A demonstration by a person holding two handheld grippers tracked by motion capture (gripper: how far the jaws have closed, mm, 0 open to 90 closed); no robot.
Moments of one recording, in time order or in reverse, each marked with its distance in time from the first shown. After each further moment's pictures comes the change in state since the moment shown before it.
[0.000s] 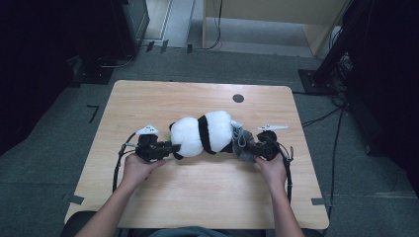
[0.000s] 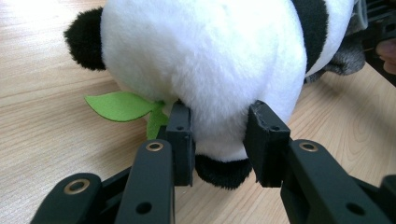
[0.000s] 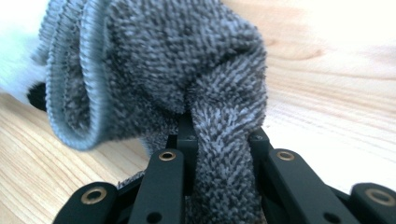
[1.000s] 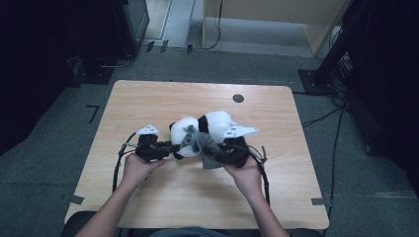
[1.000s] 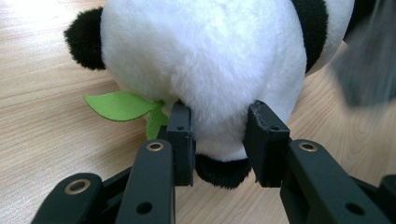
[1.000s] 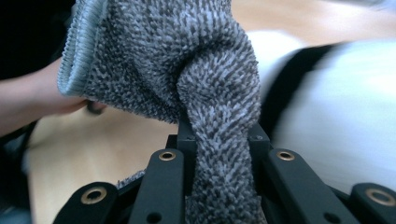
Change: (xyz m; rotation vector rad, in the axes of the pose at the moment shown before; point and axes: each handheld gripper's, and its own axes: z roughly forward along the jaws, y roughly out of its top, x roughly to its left) left arm -0.001 0.001 0.000 0.001 0.003 -0.001; right arm 0.137 0.017 -0.009 -0.126 0.348 -0.328
